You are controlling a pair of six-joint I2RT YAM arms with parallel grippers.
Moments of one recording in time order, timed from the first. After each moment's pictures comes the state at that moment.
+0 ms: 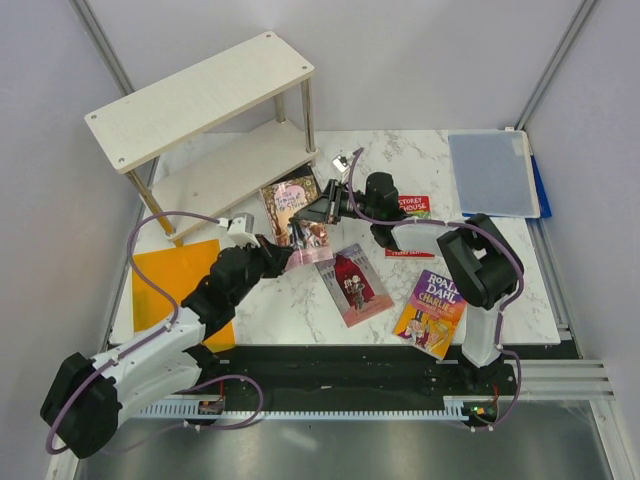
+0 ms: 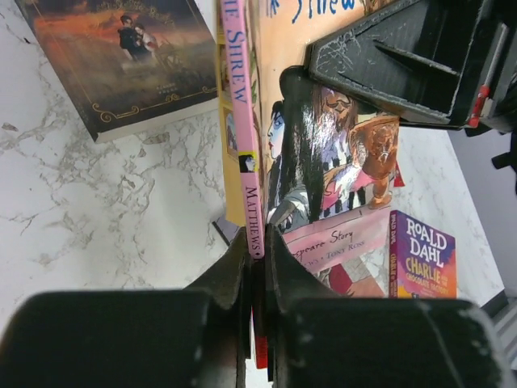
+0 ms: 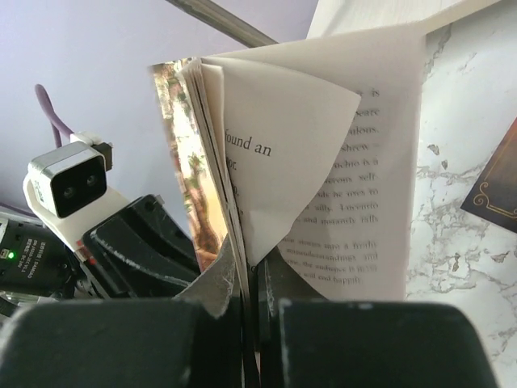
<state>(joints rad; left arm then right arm) -0.63 0.90 0.37 0.27 -0.14 -0.65 0.57 1.93 1.10 0.80 -0.78 0.98</state>
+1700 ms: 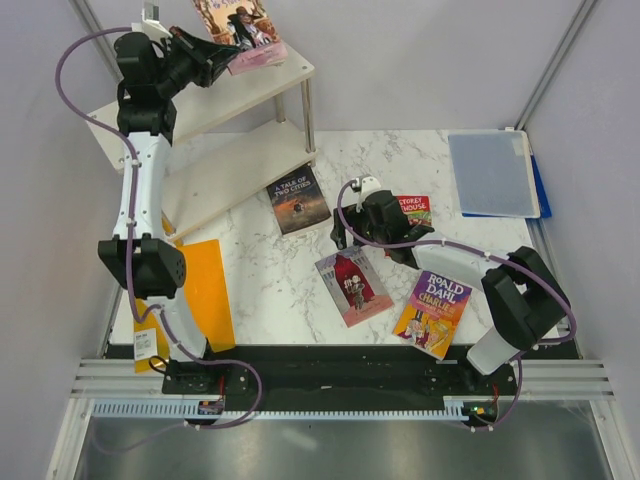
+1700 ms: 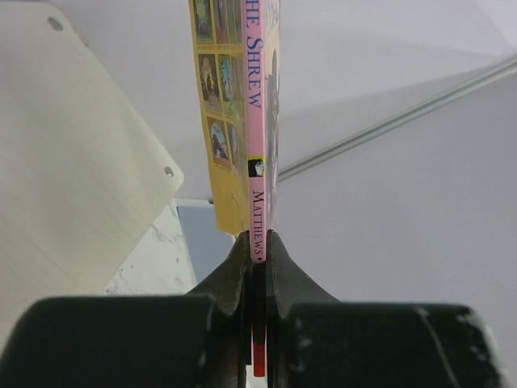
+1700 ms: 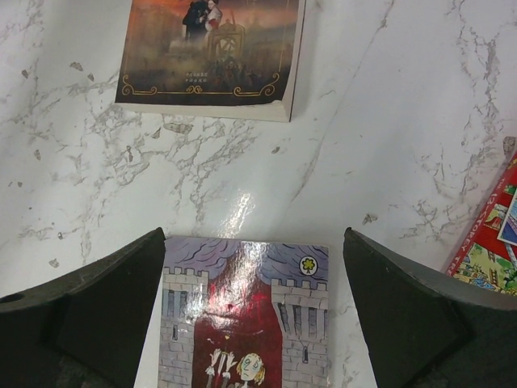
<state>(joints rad) 0.03 1.87 2.19 -0.21 0.60 -1.03 0.63 1.60 0.95 0.09 0.00 0.28</state>
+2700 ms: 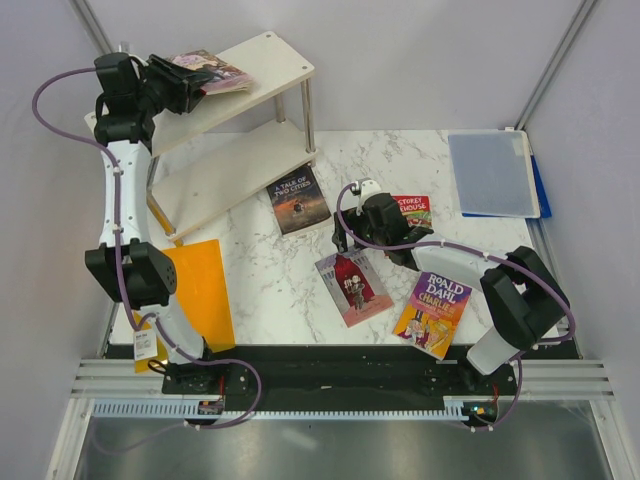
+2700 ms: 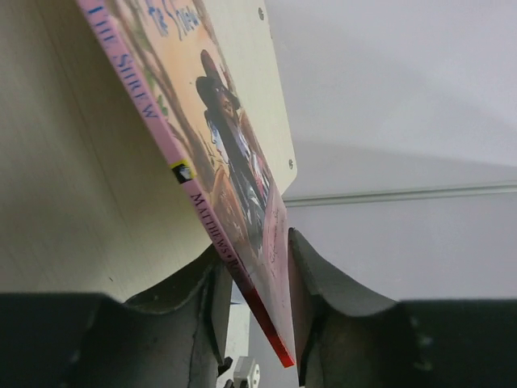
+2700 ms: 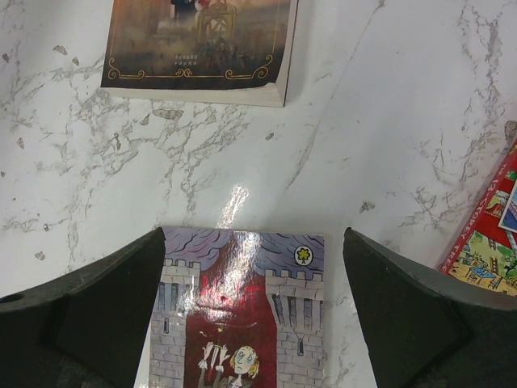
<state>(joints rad) 0.16 1.83 2.06 -0.43 0.54 -1.07 0.64 1.61 0.93 0.09 0.01 0.27</state>
